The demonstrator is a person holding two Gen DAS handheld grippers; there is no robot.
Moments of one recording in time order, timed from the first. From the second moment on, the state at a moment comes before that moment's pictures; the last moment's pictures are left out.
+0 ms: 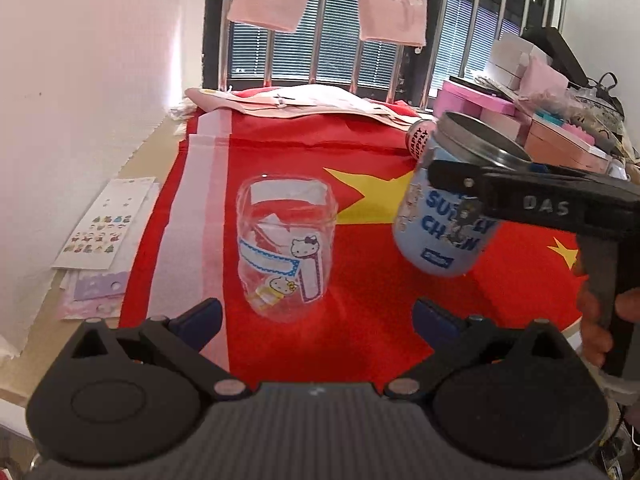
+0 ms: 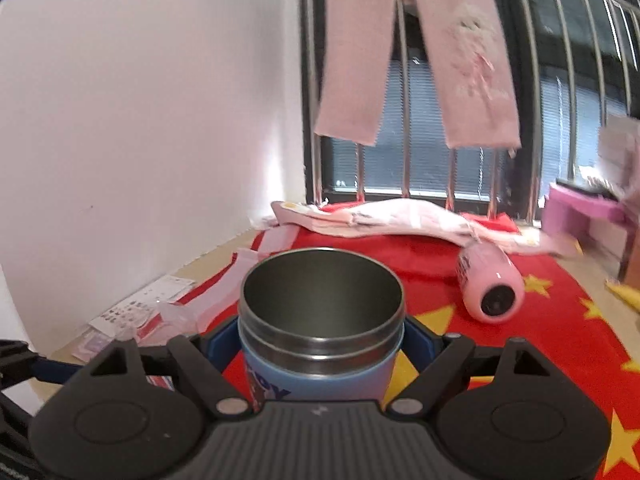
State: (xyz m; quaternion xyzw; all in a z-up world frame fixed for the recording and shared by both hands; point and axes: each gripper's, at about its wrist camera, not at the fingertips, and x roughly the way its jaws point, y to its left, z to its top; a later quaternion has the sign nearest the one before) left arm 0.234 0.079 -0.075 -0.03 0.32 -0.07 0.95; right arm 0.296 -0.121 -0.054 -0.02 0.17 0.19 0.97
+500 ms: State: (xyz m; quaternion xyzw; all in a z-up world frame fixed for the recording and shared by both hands) left arm 0.236 0.074 -0.078 -0.03 0.32 -0.06 0.95; right arm 0.314 -0.117 -0.078 -0.05 0.20 0.16 0.97
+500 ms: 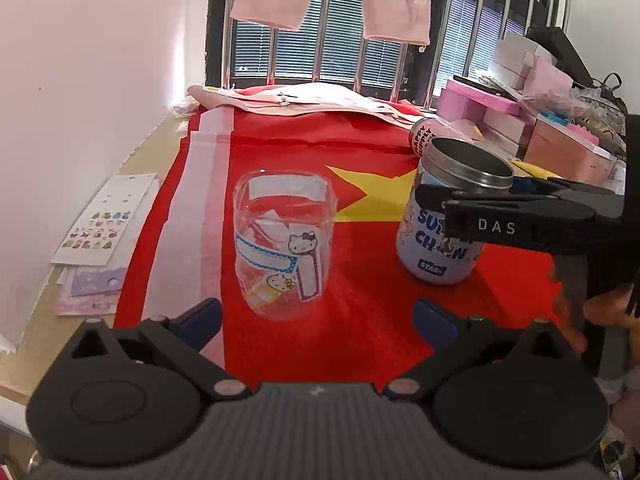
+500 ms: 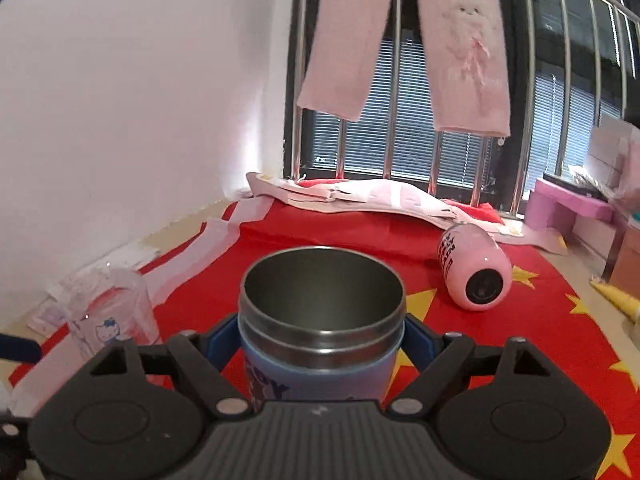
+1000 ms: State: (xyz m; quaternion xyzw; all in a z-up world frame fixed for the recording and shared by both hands) left arm 0.216 0.070 -0.060 -0.02 0.29 -0.05 0.96; right arm 0.264 -0.144 -0.056 -0.02 0.08 0.18 0.98
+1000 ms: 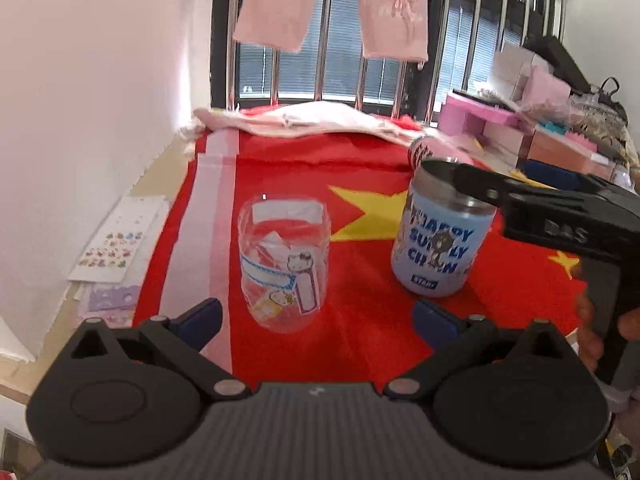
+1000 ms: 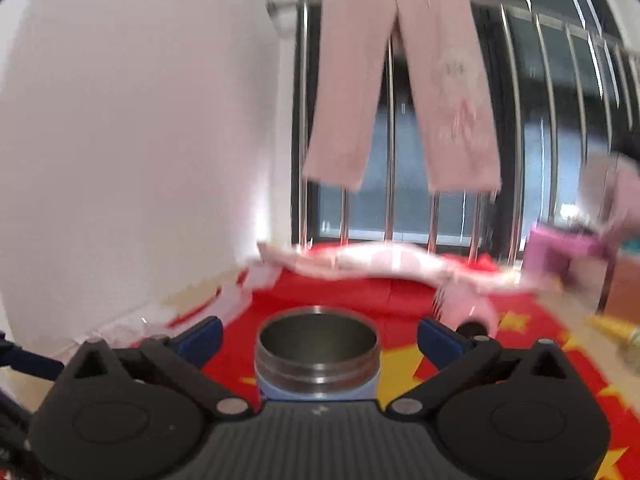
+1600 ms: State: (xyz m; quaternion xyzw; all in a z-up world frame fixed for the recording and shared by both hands) left arm 0.081 0.029 -0.014 -0.05 0.12 -0.05 0.99; right arm 0.117 -0.194 -0.019 -0.01 0.03 0.14 0.99
